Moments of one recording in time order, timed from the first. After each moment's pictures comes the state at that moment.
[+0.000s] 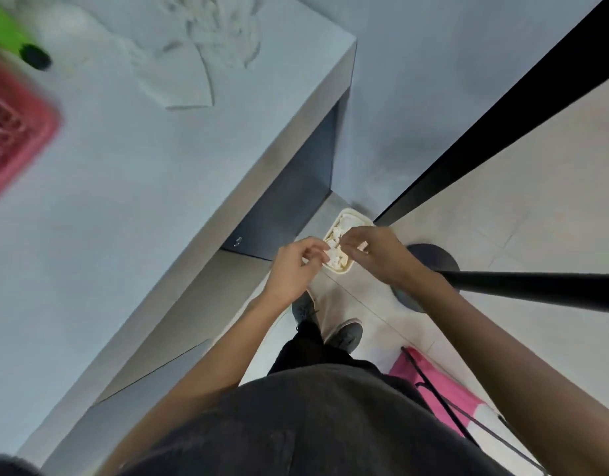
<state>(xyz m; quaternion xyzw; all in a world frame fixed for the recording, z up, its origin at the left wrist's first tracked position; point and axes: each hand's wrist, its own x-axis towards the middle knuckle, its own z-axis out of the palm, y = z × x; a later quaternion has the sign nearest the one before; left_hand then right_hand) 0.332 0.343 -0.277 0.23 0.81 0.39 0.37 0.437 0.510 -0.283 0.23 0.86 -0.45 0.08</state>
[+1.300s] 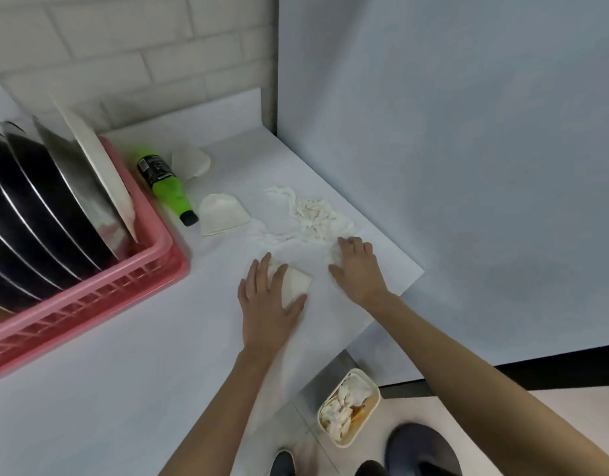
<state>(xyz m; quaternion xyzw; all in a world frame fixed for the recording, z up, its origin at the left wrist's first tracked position) 0.095 0.332 -0.224 0.24 0.93 0.26 -0.04 0.125 0.537 -0.177 0.19 0.97 -0.13 0.01</state>
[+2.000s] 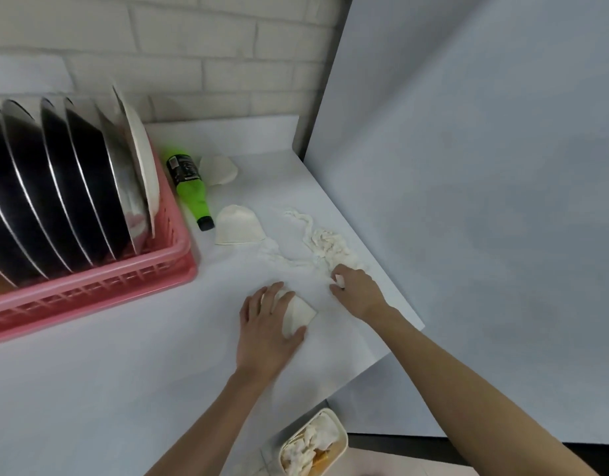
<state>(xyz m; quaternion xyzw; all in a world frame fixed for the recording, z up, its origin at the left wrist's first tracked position) 0.094 0.335 -0.225 0.22 0.94 0.27 -0.04 0.082 0.542 -0.143 0.15 0.97 -0.15 0.11</state>
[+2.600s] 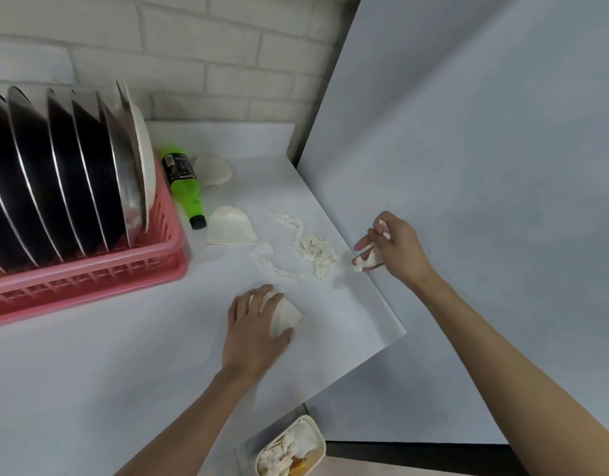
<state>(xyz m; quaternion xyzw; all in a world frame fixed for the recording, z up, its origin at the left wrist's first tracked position) 0.096 0.332 -0.224 0.22 0.93 0.29 -0.05 0.080 0.564 -0.019 0.17 0.86 -0.48 -0.07</state>
